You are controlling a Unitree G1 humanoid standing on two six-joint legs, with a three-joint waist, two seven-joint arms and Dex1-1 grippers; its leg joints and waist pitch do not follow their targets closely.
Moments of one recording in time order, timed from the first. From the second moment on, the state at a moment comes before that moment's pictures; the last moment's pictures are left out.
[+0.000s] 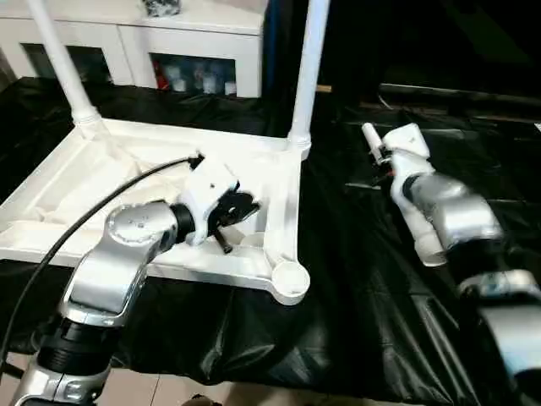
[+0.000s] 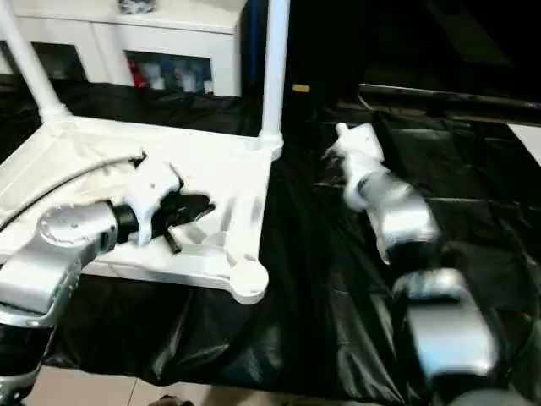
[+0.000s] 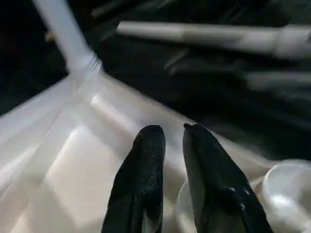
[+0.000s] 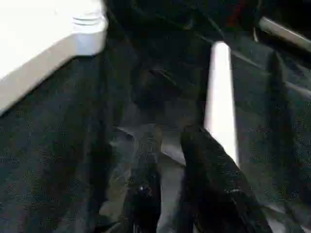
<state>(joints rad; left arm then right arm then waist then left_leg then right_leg) -0.43 0.41 -0.13 -0.20 -0.08 0.62 -0.79 -0.86 -0.36 0.01 0.81 -0.05 0.46 0.33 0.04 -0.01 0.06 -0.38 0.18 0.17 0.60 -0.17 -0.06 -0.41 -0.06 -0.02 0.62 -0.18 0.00</state>
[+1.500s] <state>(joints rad) -0.34 0.52 -0.22 -0.40 -0.20 0.69 -0.88 -1.03 -0.47 -0.11 1.34 0.00 0.60 0.35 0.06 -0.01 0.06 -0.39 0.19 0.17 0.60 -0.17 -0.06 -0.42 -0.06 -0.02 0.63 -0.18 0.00</state>
